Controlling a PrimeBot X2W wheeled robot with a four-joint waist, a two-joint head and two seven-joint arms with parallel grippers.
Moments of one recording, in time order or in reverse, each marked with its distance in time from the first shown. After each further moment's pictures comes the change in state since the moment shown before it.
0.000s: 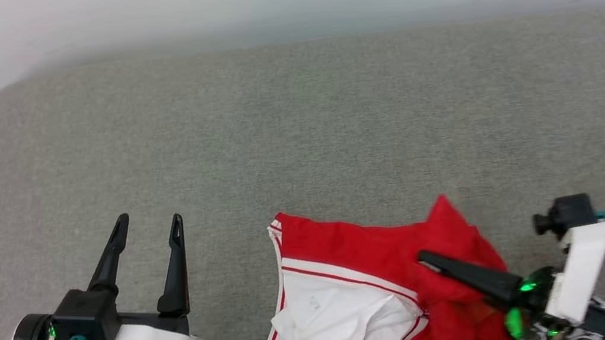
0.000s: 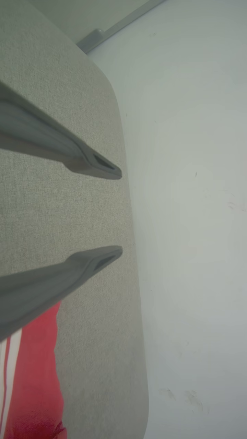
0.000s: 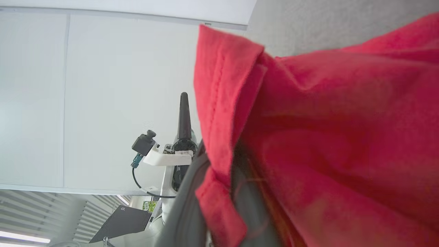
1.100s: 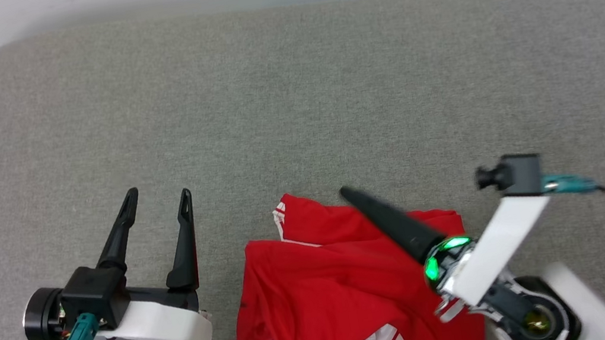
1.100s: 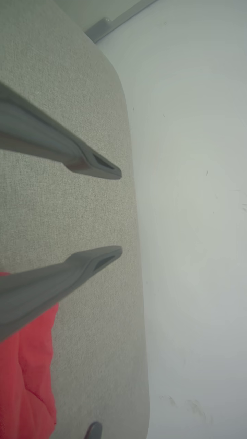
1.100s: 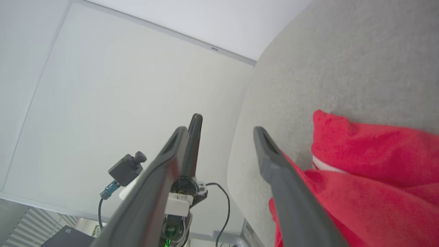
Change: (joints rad) left arm -0.088 -0.067 0.002 0.085 0.018 -0.050 -0.044; right arm -0.197 -0.047 0.430 0.010 -0.163 0.000 -0.619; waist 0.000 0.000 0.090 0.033
